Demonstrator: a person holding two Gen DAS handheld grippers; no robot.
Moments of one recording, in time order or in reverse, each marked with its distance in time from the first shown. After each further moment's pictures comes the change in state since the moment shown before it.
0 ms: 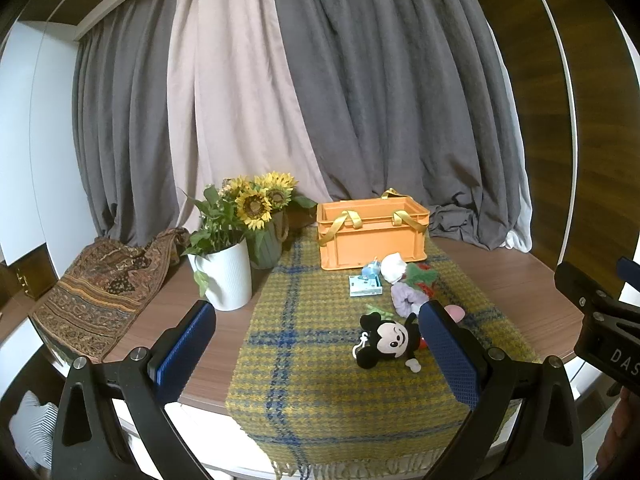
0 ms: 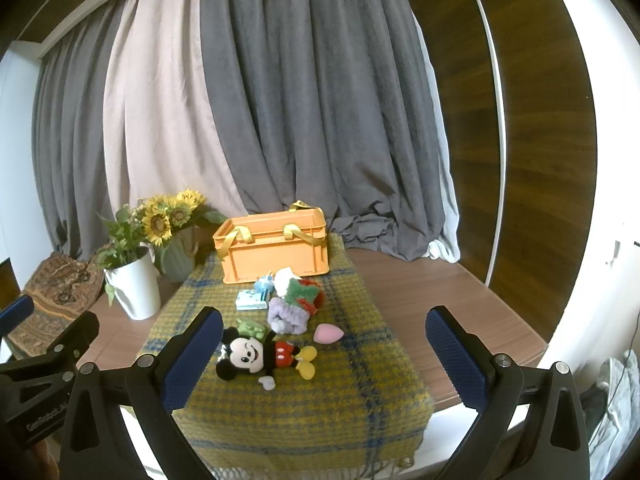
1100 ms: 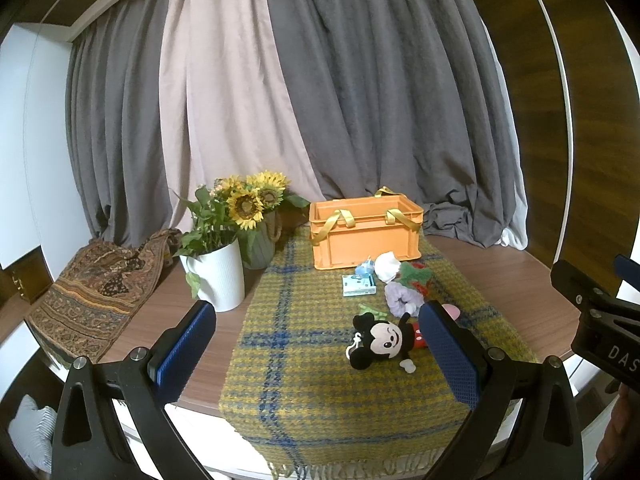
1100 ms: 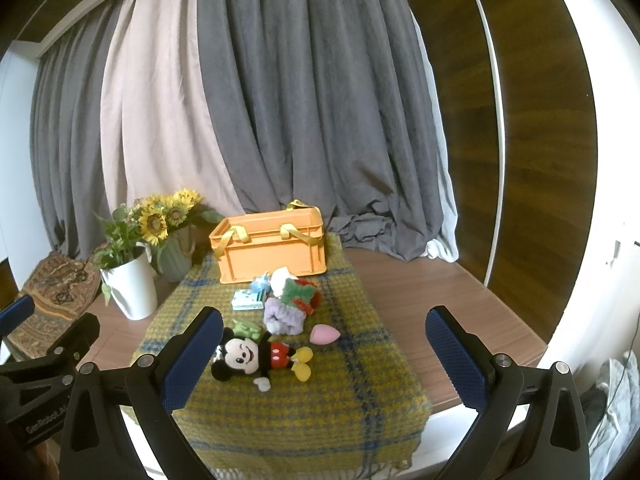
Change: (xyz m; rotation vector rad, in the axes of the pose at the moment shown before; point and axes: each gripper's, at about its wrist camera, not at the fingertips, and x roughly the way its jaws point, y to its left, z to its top) left arm 0.005 -0.006 0.000 0.009 0.006 -0.022; right arm 0.006 -0.005 0.000 0.005 0.008 -0.003
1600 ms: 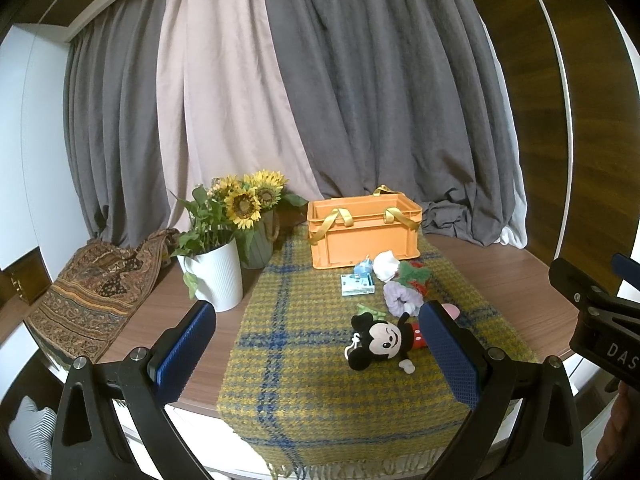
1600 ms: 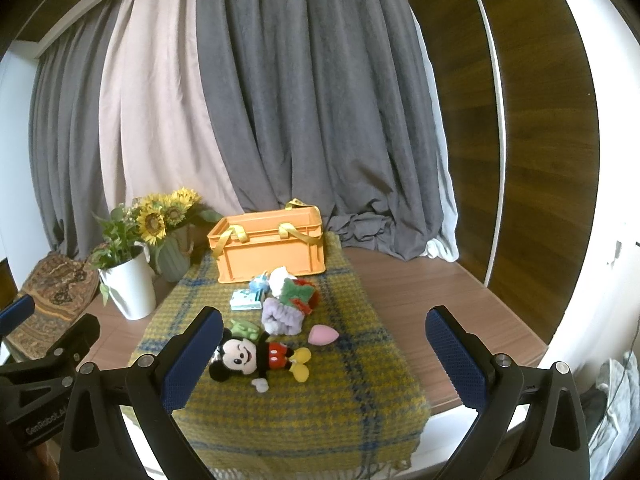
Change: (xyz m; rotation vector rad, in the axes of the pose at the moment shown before) left arm 0.001 -0.003 0.000 0.003 0.001 -0.003; right arm 0.002 -0.002 -0.001 0.004 0.002 0.001
